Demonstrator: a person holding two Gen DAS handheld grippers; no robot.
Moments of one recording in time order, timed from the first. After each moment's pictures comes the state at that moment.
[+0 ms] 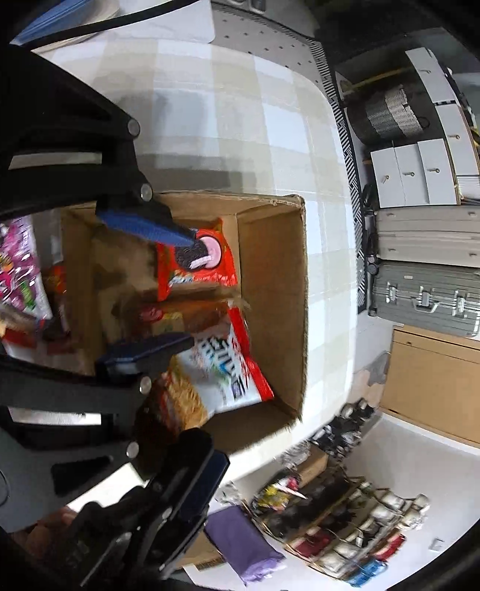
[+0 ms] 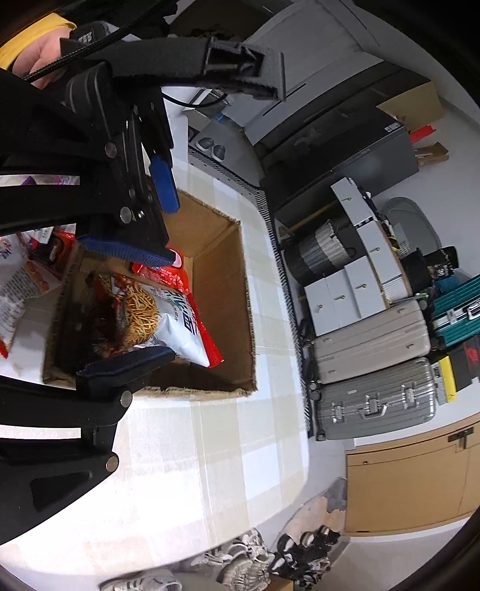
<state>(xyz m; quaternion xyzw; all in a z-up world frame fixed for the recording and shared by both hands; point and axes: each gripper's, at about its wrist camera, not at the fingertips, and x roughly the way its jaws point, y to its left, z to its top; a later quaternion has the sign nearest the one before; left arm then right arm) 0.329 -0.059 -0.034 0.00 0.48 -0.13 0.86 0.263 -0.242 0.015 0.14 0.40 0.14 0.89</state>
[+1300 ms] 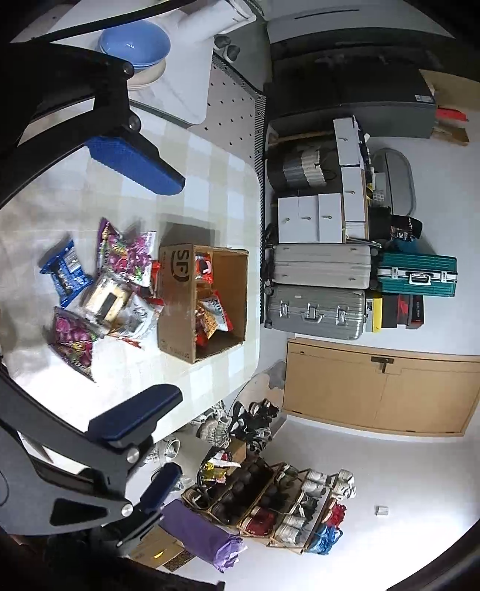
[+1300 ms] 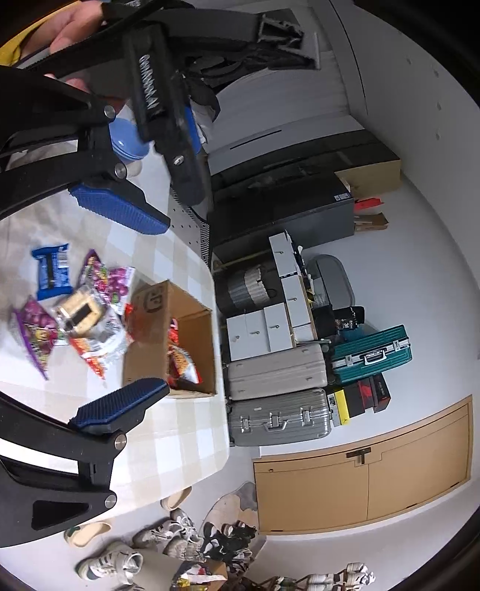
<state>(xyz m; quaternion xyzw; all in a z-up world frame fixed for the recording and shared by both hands) -0.037 -0.032 0.141 -0.02 0.27 -0.08 0.96 -0.041 -0.245 0.113 0.10 0.22 0.17 0.96</state>
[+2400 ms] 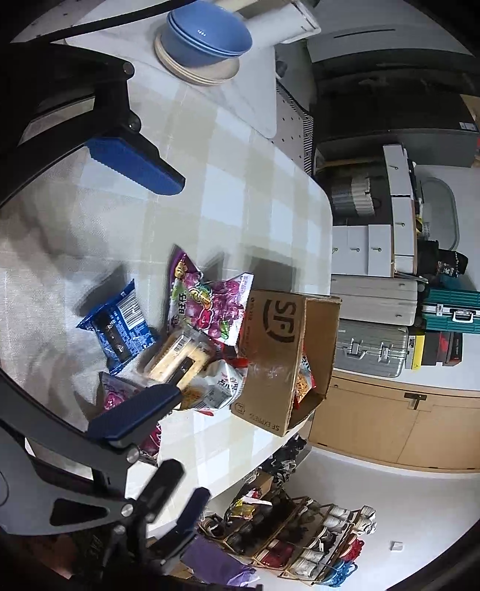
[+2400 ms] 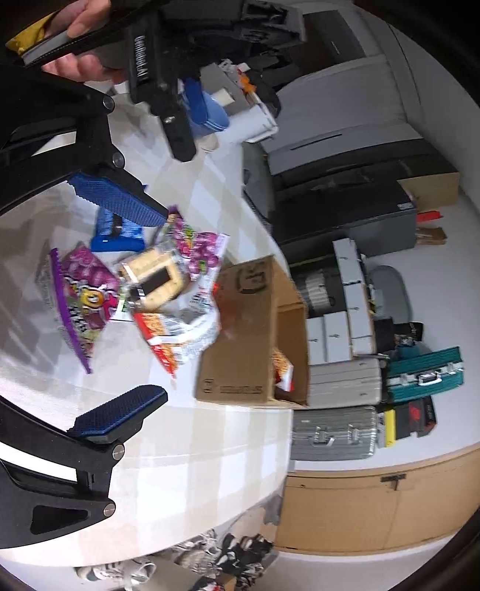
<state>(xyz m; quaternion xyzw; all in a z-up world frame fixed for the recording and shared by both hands) 0.006 0.016 -0.037 -0.04 0.34 -0.02 0.94 0.017 -0.227 -0.026 0.03 0.32 0.20 0.93</state>
